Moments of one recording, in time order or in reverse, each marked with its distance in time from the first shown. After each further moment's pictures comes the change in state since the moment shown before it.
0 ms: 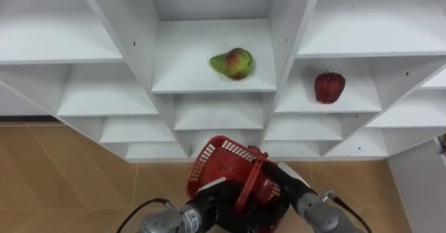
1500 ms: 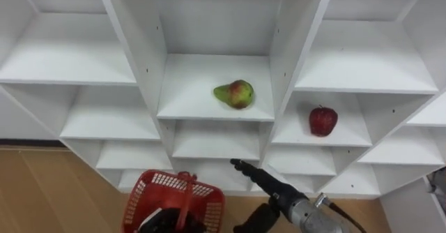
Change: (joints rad) left arm 0.197 0.057 0.312 0.096 0.059 0.020 0.177; right arm 0.203 -0.071 -0.010 -0.456 -0.066 0.031 0.100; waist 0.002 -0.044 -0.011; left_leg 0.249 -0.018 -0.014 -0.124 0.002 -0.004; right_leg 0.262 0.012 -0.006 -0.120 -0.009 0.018
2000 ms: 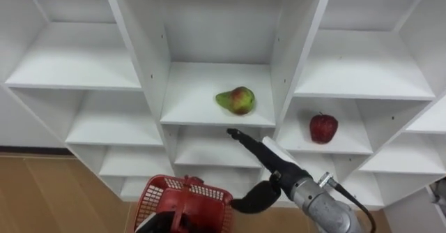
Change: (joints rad) left arm 0.032 -0.026 0.059 -0.042 0.022 0.000 0.021; right arm 0.032 -0.011 -0.064 -0.245 -0.066 0.003 0.010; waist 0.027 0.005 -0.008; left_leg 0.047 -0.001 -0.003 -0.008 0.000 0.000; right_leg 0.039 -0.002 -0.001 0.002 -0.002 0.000
